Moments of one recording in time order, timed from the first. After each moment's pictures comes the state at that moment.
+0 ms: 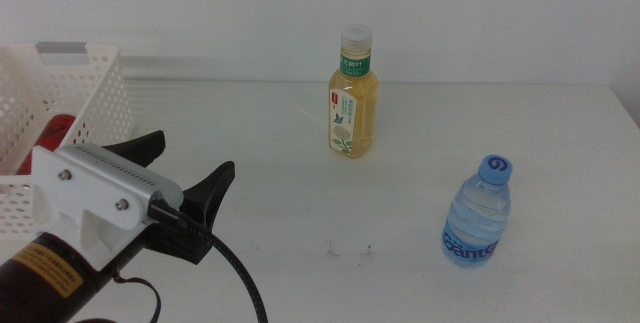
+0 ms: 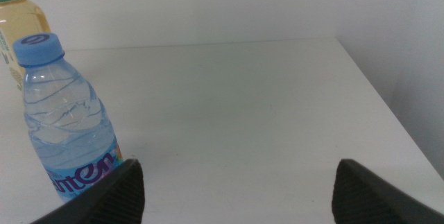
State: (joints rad) left arm -0.44 1.11 -0.25 0.07 -0.69 -0.02; right arm 0.01 0.00 0.00 -0.06 0.30 0.10
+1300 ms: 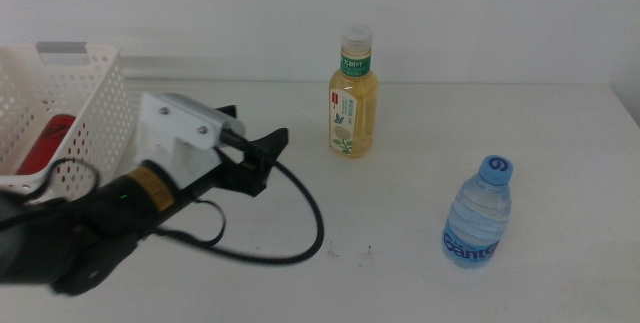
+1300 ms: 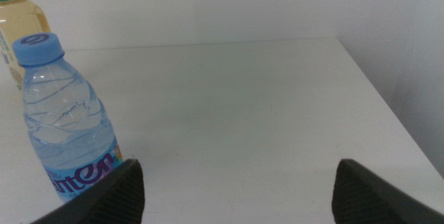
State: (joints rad) left arm -0.28 1.68 -0.55 0.42 -0.96 -0.30; right arm 0.01 0.00 0.00 -0.06 0.30 0.10
